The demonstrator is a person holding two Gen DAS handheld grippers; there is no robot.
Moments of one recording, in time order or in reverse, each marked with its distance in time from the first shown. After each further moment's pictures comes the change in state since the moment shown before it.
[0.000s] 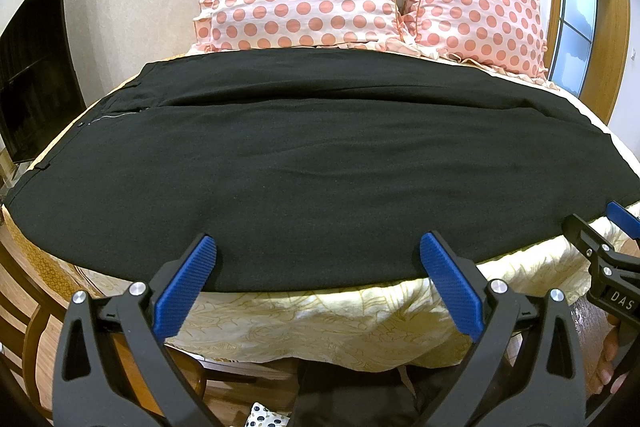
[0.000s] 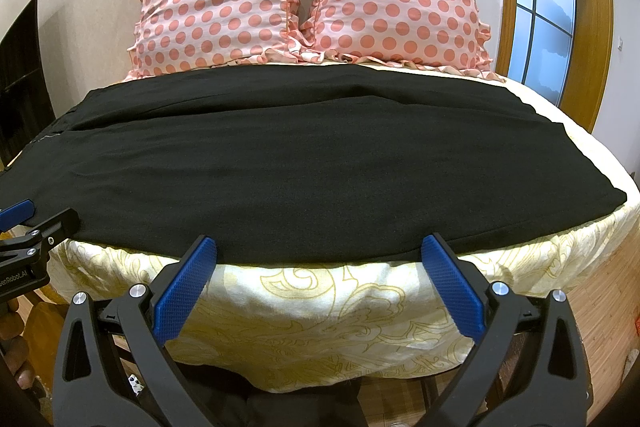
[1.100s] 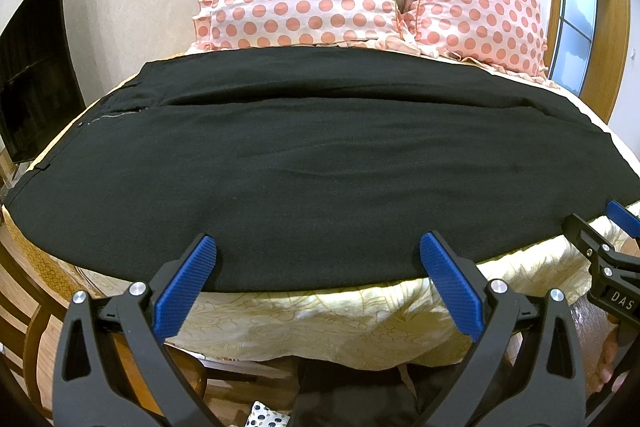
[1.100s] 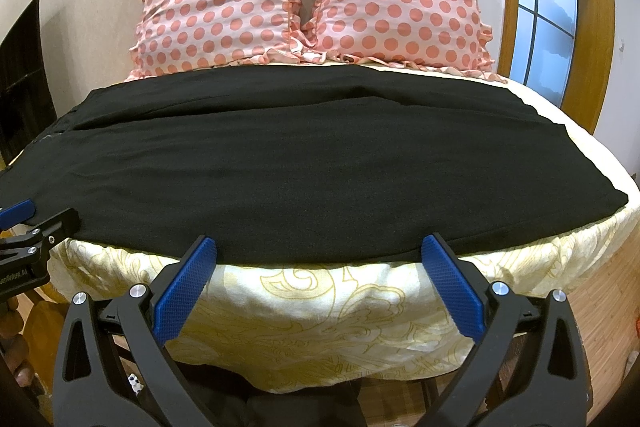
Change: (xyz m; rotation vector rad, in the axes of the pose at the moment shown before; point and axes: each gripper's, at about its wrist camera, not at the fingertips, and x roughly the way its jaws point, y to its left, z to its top) left arm 0.002 0.001 0.002 0.000 0.016 -0.002; right arm 0.000 0.002 0.000 -0.014 0.012 0.013
